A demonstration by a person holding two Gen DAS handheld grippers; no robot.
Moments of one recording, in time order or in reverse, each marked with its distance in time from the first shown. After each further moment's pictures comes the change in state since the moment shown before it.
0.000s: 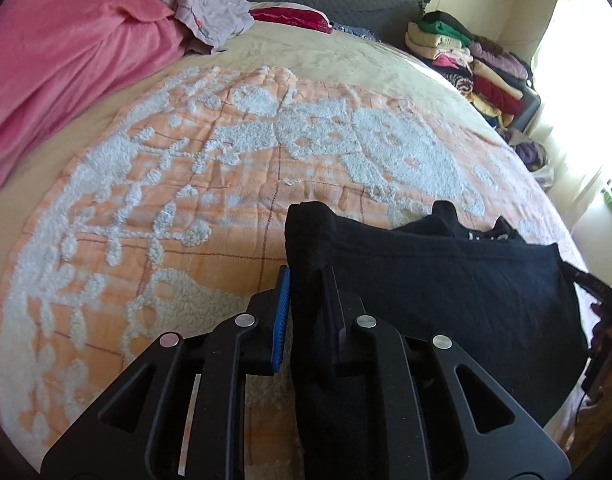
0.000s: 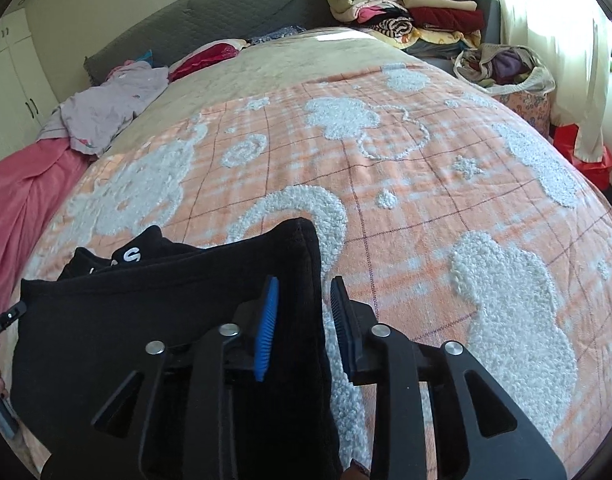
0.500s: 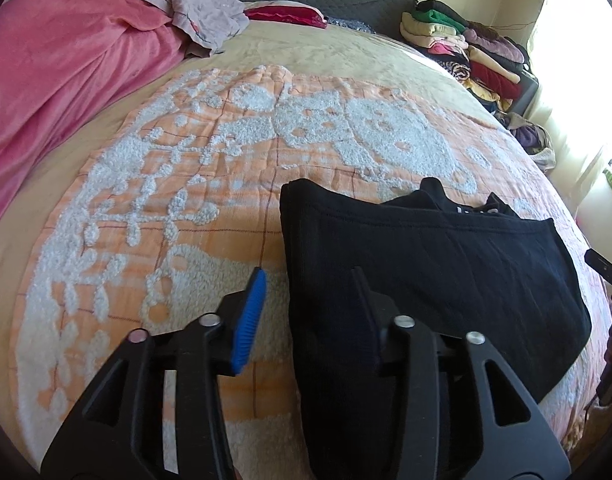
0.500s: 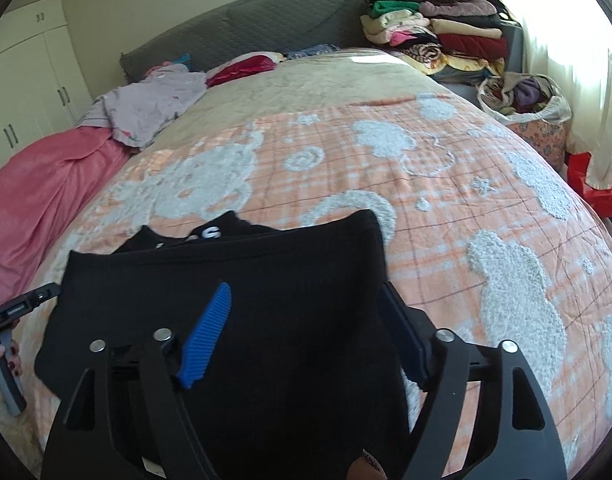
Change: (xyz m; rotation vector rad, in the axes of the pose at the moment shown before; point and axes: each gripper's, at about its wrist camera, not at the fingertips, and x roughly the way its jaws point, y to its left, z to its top) left arm -0.026 -0.008 -0.014 0.042 0.017 0.026; right arm -0.061 0.051 -0.025 -0.092 -0.057 0.084
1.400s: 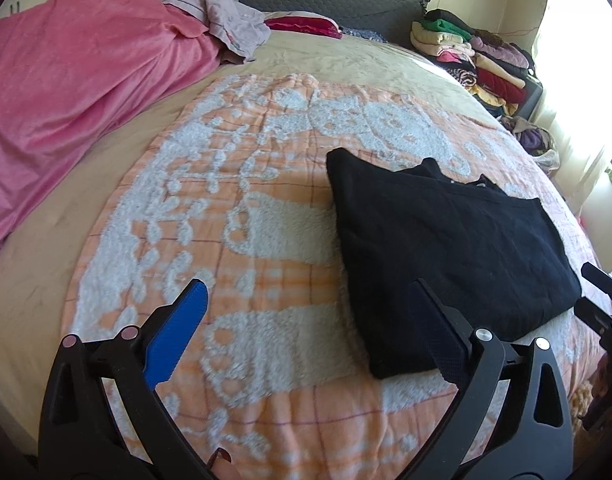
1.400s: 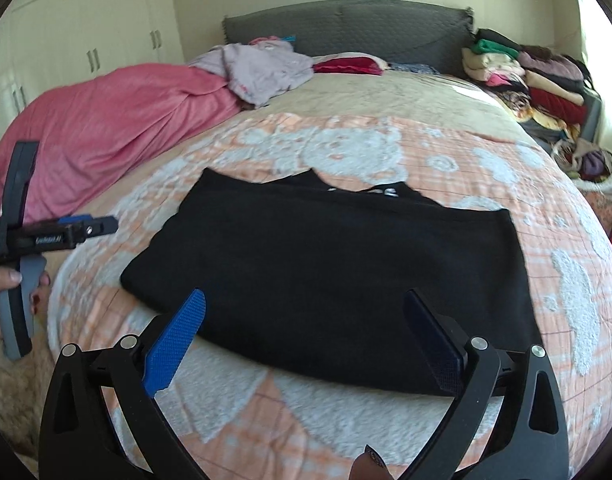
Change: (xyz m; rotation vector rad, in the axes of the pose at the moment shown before) left arm -0.078 0.024 -0.051 -0.010 -0.025 0.061; right arm -0.047 0.152 -0.068 -0.302 0.010 0.159
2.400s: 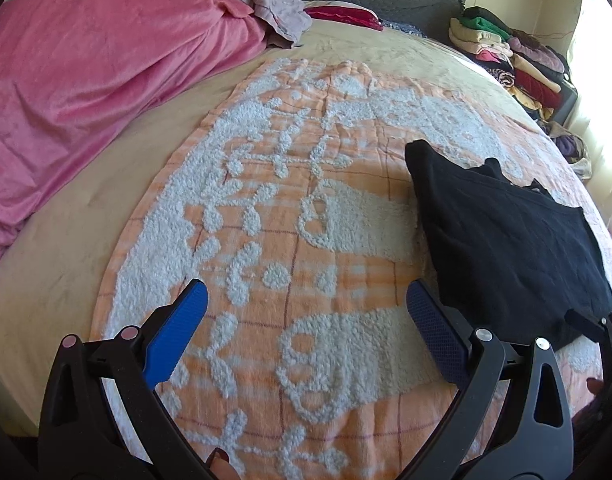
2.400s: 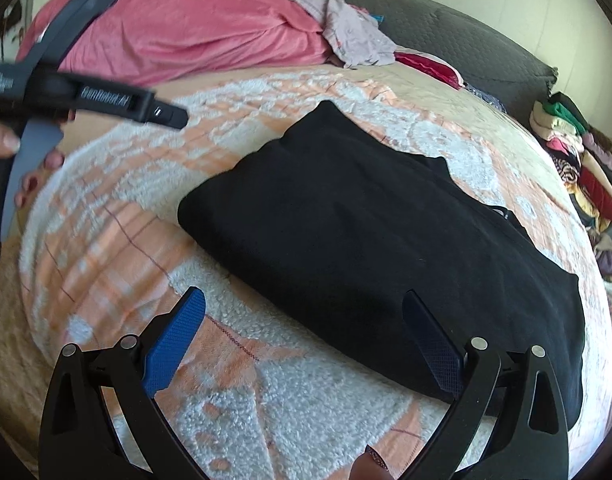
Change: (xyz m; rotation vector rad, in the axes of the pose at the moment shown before) left arm 0.018 0.047 0.000 -0.057 0.034 0.107; right arm 0.079 0.115 -0.023 -0.360 0.121 -0.022
